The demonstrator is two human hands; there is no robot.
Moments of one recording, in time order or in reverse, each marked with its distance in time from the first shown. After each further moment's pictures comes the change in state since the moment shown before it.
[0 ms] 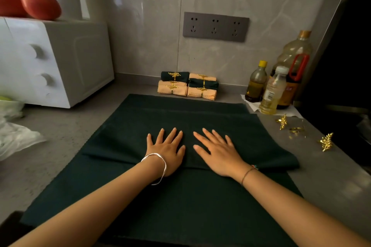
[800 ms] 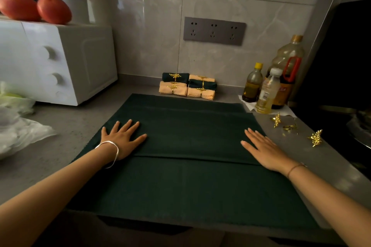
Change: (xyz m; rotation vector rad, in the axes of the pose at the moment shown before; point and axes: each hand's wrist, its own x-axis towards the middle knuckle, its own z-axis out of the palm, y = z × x) left_hand -0.020 -0.107 -0.017 0.018 0.004 -0.226; right_hand -0.045 0.111 -0.024 -0.012 -0.016 0.193
